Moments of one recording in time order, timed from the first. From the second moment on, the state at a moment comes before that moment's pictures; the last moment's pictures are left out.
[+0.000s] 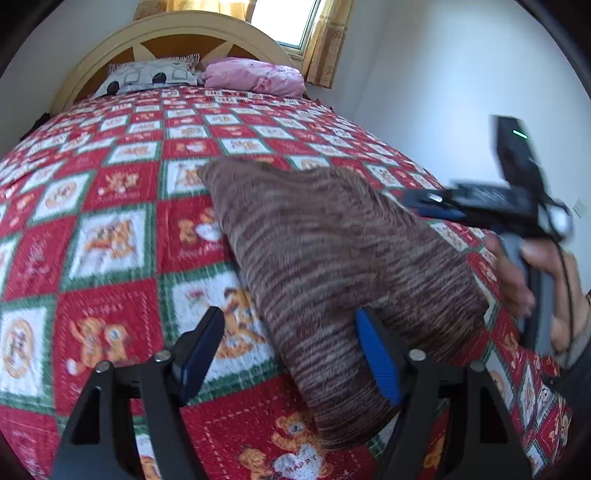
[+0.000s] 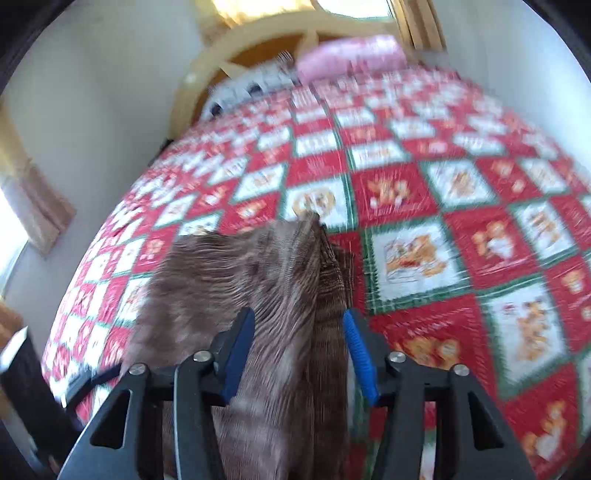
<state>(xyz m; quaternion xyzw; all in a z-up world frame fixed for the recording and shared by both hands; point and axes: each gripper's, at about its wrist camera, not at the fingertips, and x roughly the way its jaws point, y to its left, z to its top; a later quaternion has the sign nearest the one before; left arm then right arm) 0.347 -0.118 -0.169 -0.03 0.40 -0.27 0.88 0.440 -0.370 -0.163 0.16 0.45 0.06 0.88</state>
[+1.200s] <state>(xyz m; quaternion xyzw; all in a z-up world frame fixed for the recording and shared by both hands) 0.329 -0.110 -0.184 -0.05 0.42 -0.29 0.86 0.273 -0.358 -0.161 0.13 0.43 0.06 0.89</state>
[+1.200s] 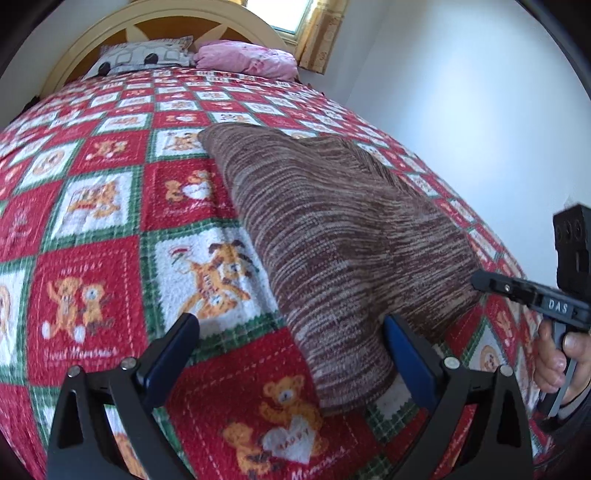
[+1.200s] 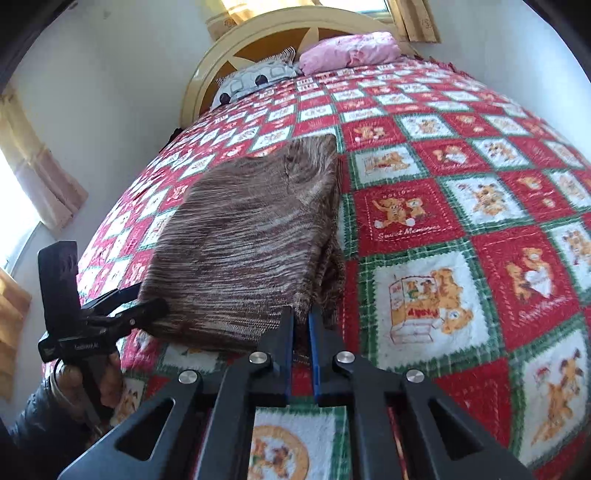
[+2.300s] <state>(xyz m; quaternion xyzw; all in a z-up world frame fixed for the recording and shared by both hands) 0.321 -0.119 -0.183 0.00 0.43 -0.26 0.86 0.309 -0.327 -0.191 0.04 0.43 0.09 0.90</state>
